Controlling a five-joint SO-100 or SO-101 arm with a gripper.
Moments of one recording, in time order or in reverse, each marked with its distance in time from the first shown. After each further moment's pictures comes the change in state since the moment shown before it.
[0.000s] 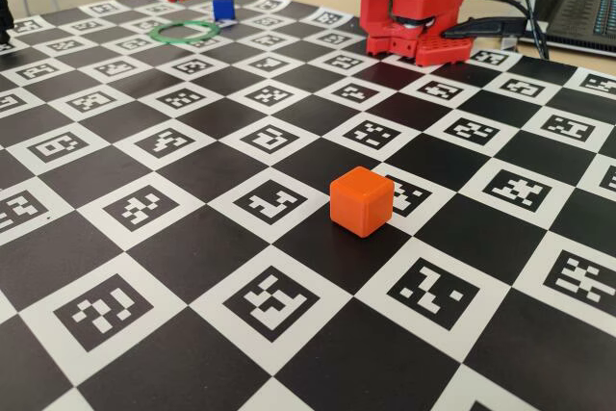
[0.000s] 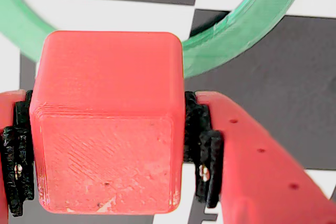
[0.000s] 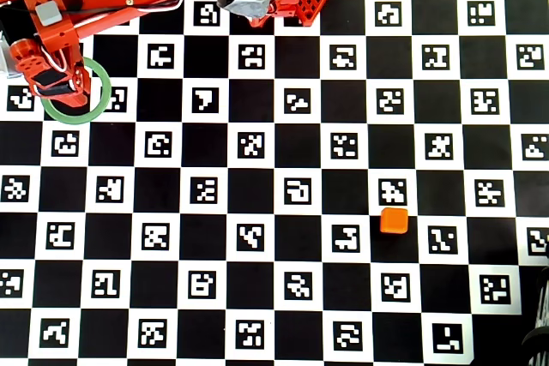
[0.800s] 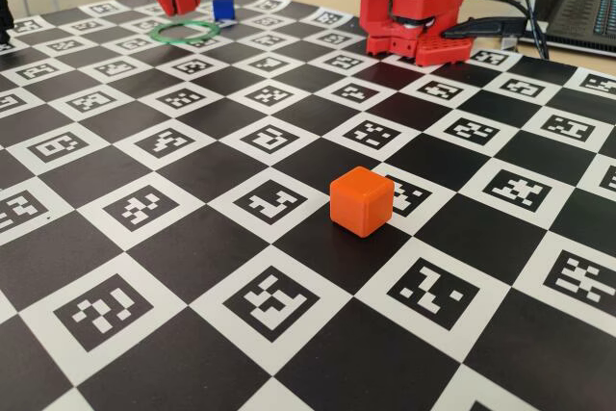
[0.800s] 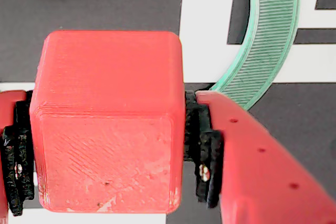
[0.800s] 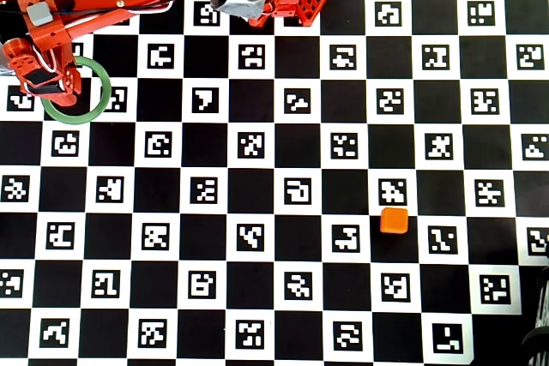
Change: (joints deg) arm 1.6 -2.1 3.5 -6.7 2.8
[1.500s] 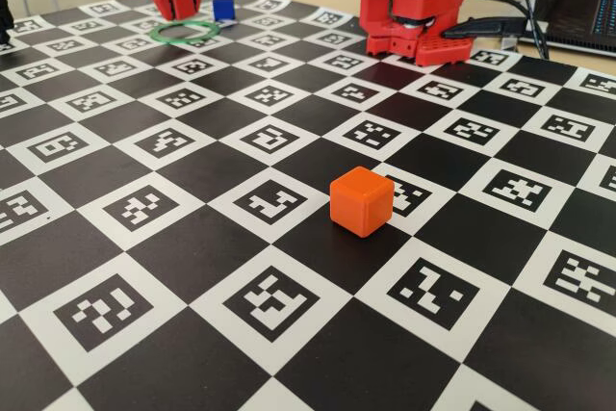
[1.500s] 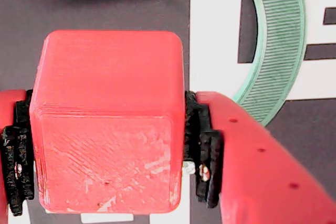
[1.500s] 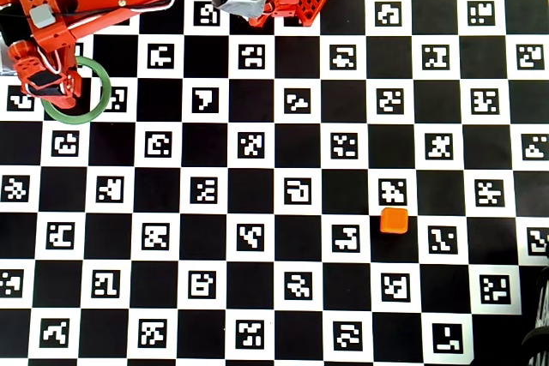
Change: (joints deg) arm 0.0 3.4 5.6 -5.4 3.7
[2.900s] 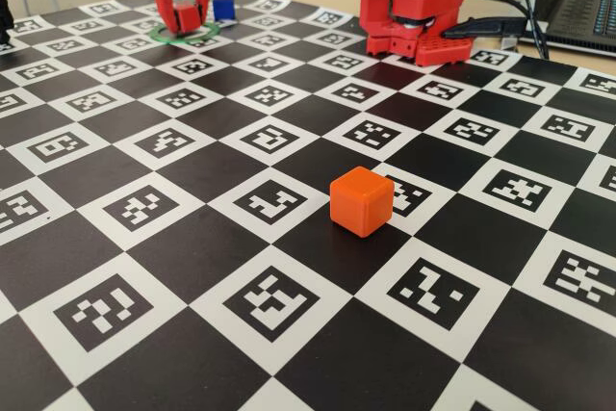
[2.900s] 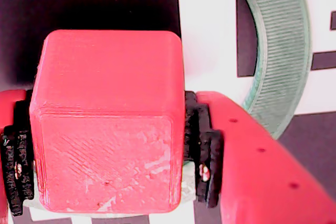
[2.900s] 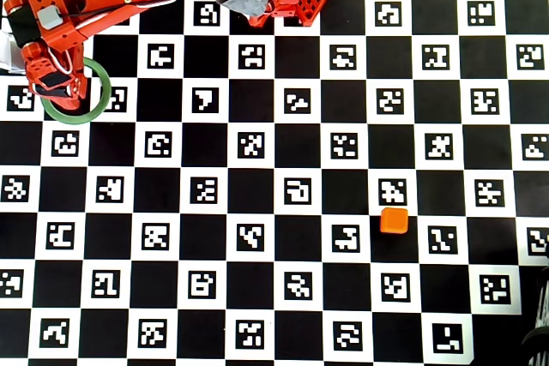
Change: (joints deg) arm 0.0 3.6 12.1 -9.2 2.9
